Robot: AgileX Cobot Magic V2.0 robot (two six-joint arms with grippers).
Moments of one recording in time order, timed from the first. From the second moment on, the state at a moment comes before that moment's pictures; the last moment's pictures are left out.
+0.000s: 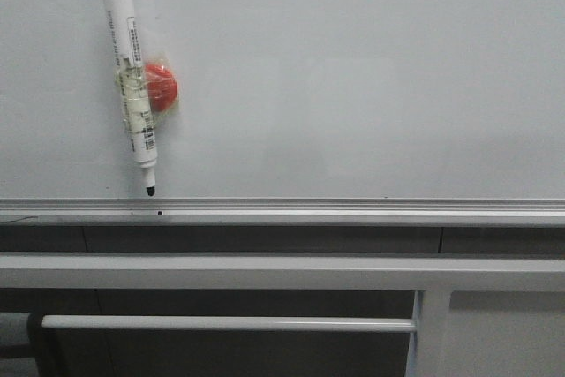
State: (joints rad) left arm 0.02 0.00 0.01 -0.08 0.33 0.05; right arm -0.07 -0.01 0.01 -0.08 0.35 0.01
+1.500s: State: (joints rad) left arm 0.02 0.00 0.01 -0.10 -0.17 0.05; right arm -0.07 -0.01 0.02 -0.05 -0.25 0.01
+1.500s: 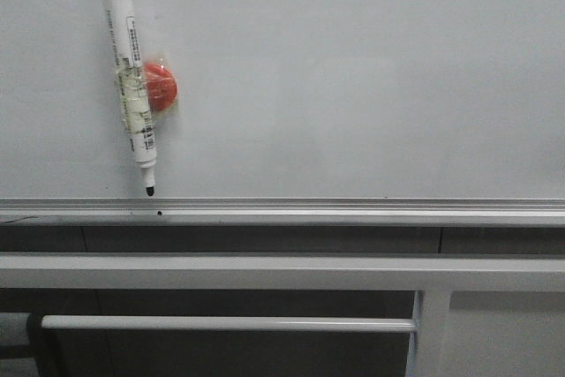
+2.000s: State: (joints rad) left arm -0.01 0.08 -0.19 -0.22 0.03 0.05; right arm -0.07 0.02 -0.28 0.00 0.42 0.12
